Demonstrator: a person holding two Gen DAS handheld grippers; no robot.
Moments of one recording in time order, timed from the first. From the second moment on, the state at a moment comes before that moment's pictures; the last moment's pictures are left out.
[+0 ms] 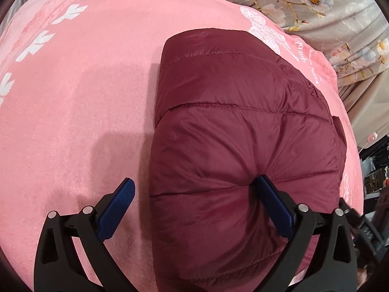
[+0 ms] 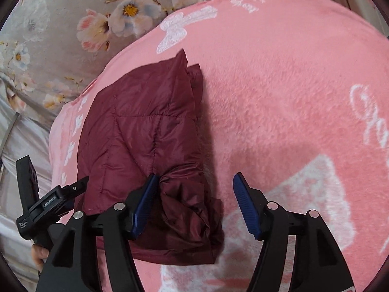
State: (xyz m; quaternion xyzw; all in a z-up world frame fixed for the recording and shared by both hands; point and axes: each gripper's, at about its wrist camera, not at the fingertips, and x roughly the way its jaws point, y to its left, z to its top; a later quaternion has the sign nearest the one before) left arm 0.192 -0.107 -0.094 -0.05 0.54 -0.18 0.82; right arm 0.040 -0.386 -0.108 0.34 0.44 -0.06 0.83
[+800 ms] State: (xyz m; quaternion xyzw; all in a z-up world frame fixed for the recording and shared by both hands) left arm 0.204 -0.119 -0.105 -0.06 0.54 -0.20 0.82; right arm 0.041 -0.393 -0.098 0.41 0.38 0.01 0.83
